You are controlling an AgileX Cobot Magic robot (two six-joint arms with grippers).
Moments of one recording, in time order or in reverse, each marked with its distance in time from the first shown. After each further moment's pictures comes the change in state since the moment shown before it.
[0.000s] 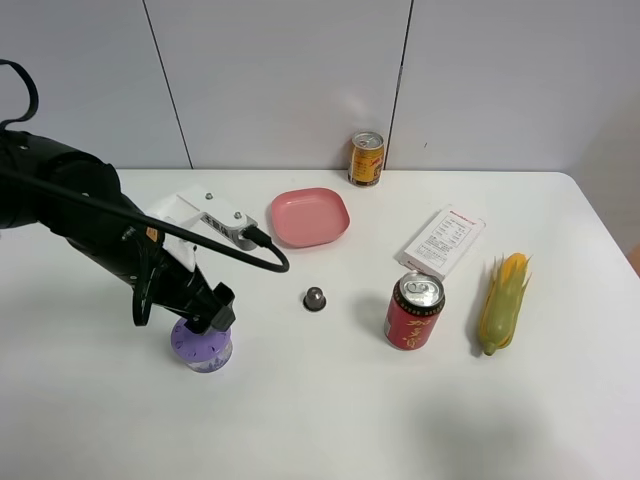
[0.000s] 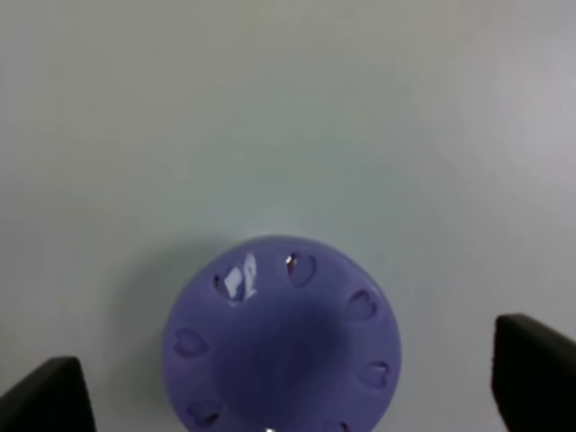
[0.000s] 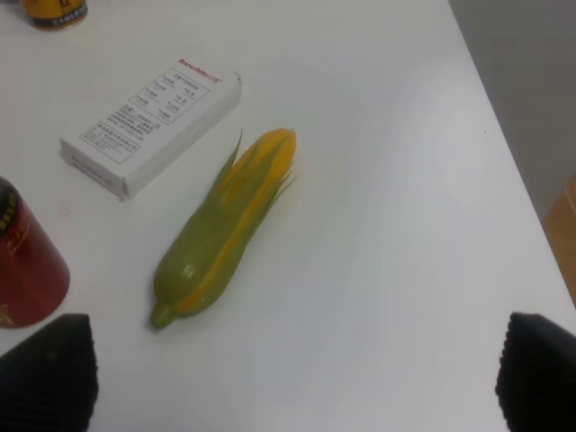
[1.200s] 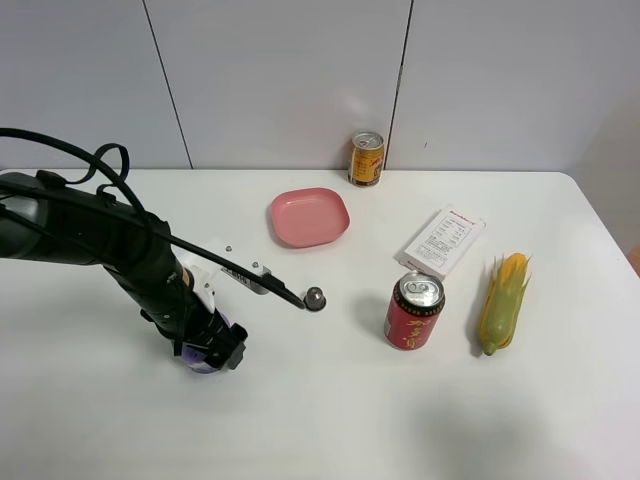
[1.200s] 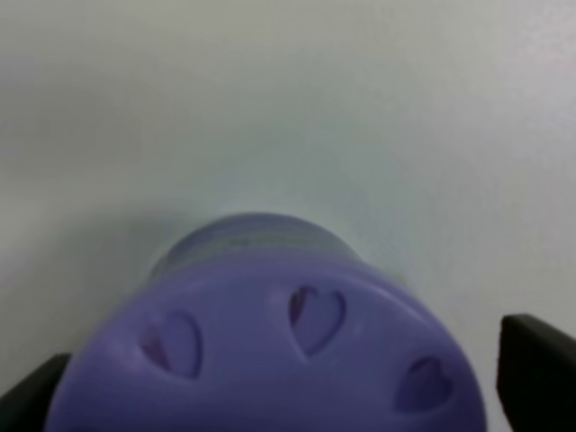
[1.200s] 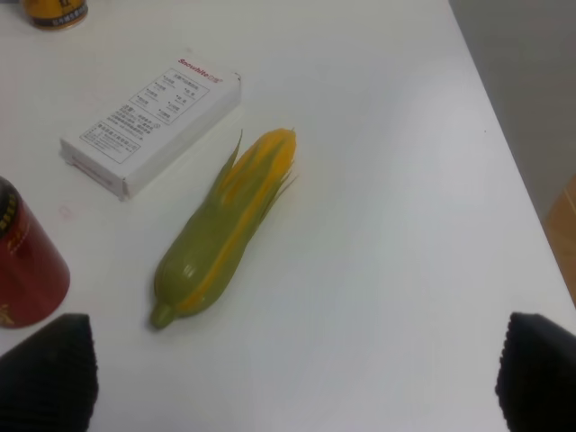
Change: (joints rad) left arm 0.000 0.239 0.042 -0.061 -0.137 -0.001; right arm 0.000 0.000 0.000 0.000 0.000 0.000
